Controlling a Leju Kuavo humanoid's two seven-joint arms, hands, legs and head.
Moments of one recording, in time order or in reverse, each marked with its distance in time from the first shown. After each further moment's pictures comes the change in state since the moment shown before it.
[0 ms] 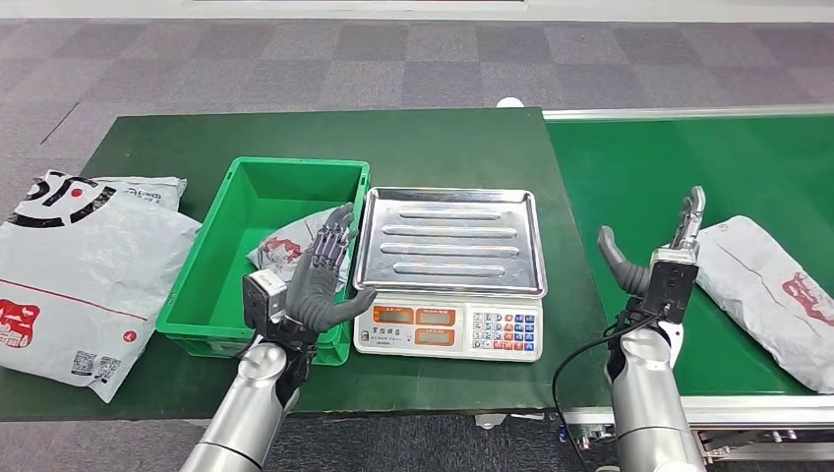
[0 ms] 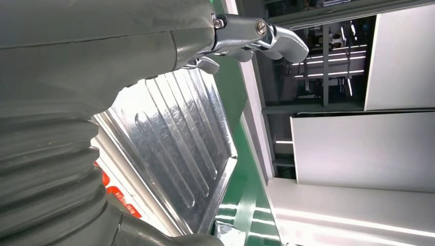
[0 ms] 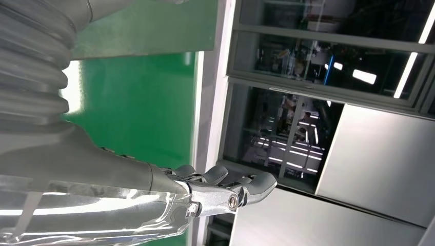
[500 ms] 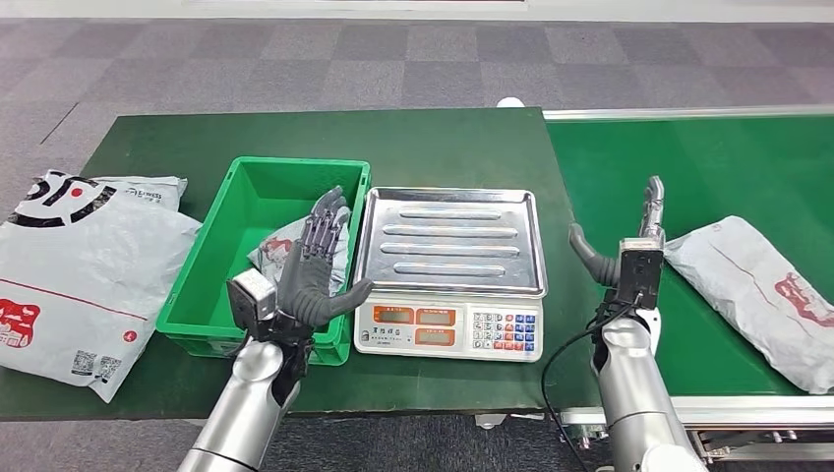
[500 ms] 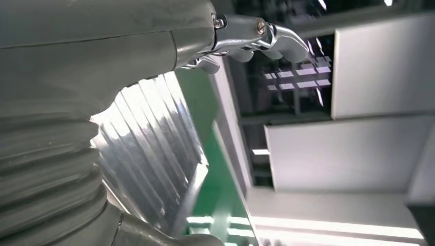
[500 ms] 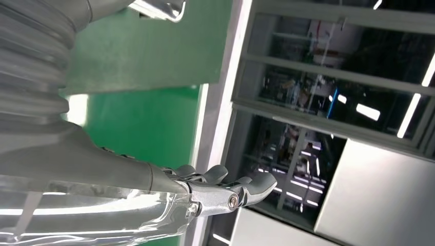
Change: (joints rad) left arm 0.028 0.022 -0.077 -0.140 0.054 0.056 0.000; right arm -0.065 0.001 0.081 0.118 0.019 0.033 0.000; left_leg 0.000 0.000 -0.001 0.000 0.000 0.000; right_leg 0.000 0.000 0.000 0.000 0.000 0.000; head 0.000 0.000
